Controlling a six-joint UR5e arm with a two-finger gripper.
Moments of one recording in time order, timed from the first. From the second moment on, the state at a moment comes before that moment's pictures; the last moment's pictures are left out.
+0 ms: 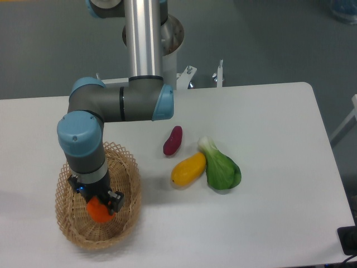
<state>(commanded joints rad) 2.00 -2.09 -1.54 -0.91 1.56 0.55</state>
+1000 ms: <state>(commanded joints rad) 1.98 -2.11 -1.55 -0.91 1.57 0.55</state>
